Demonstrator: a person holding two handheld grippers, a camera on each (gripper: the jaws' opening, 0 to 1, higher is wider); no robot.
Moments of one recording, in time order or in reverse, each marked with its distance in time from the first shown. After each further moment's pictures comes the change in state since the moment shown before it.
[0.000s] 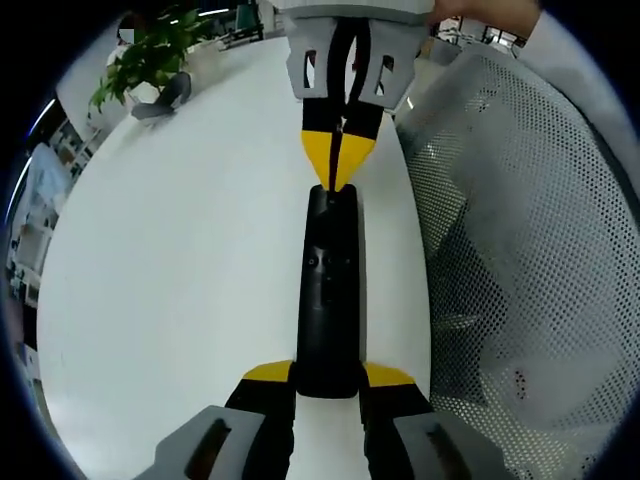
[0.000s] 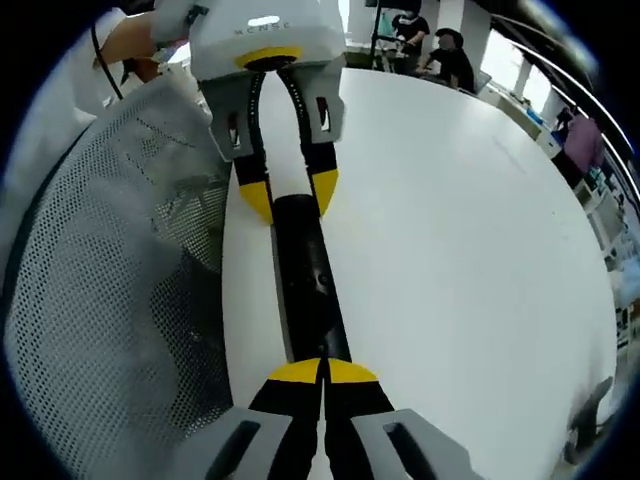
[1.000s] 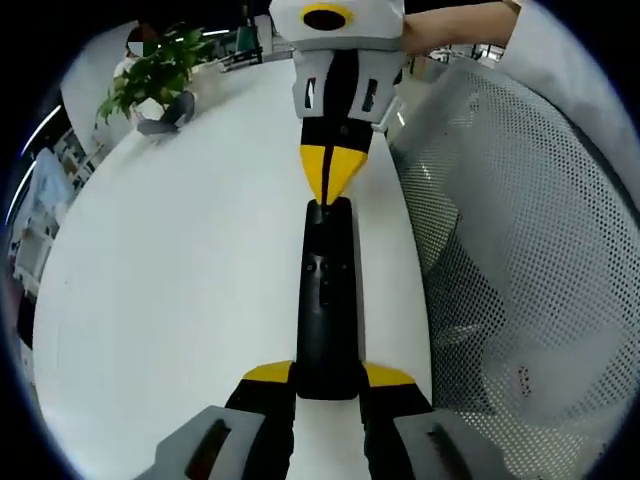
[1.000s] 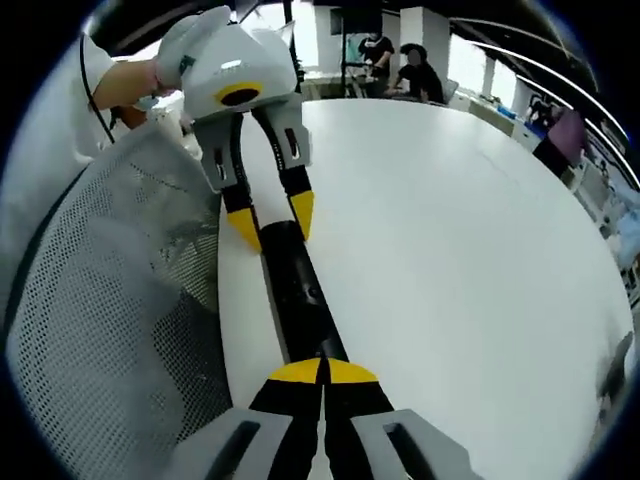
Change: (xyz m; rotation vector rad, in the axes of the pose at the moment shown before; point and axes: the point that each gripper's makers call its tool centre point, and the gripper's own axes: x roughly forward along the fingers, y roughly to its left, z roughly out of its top) left arm -0.001 0.000 0.000 0.015 -0.118 -0.010; right arm -0.004 -0.002 0.008 0.119 -0.194 0.002
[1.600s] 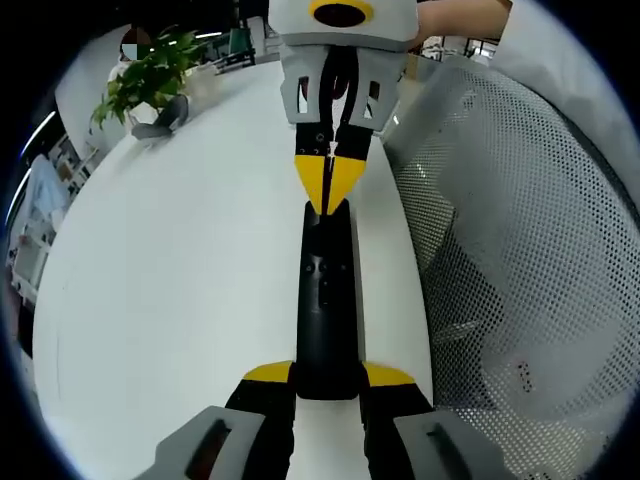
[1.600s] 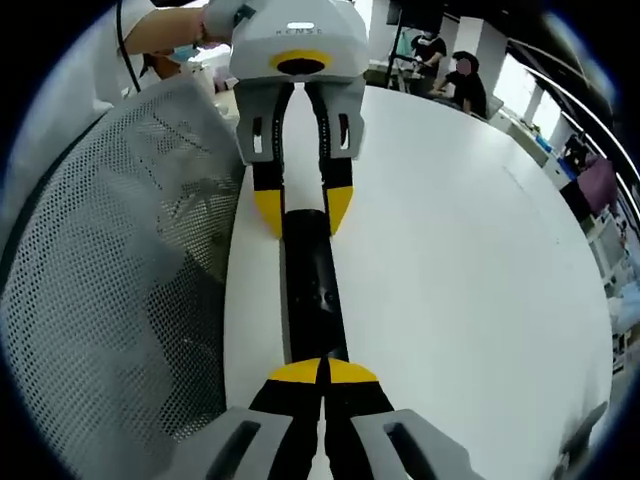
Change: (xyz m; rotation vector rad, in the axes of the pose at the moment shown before) left arm 0.000 0.000 0.000 0.016 -0.008 -0.011; right arm 0.010 0.005 0.003 -0.194 0.114 0.013
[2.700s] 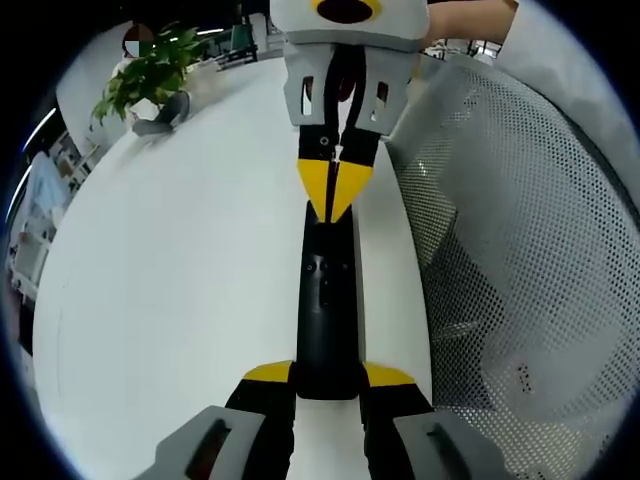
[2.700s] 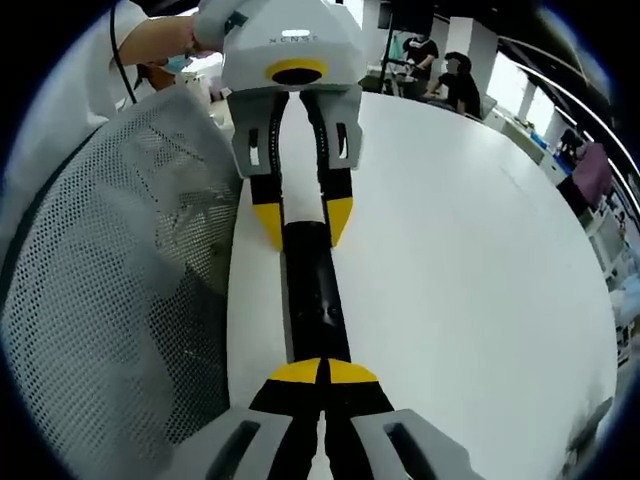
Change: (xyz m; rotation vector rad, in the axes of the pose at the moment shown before) left arm 0.000 0.000 0.000 -0.006 0.018 0.000; right arm 0.002 0.003 0.008 -0.013 -0.019 0.007
